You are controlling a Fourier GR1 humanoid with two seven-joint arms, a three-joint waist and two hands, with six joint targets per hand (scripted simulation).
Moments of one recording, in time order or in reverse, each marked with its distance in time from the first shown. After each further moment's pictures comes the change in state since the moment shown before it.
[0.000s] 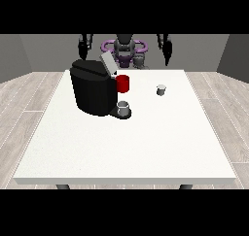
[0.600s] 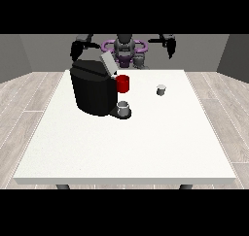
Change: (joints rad) left arm 0.093 0.056 0.019 -0.009 0.020 -0.114 -0.191; right arm 0.037 0.003 -0.095 0.025 0.012 -0.096 -0.015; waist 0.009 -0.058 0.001
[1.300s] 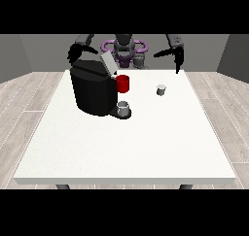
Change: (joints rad) left arm -0.255 0.176 0.122 0.216 -0.065 -0.052 0.089; right arm -0.087 0.021 0.018 0.000 -0.010 -0.004 -0.047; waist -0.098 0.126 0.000
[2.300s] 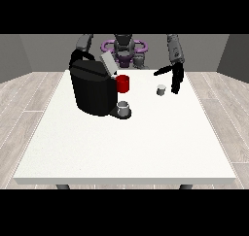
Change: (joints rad) left arm -0.243 0.049 -0.024 0.436 -0.201 0.041 -0.025; right arm -0.120 -0.009 0.026 0.106 0.034 -0.071 0.079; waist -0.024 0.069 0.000
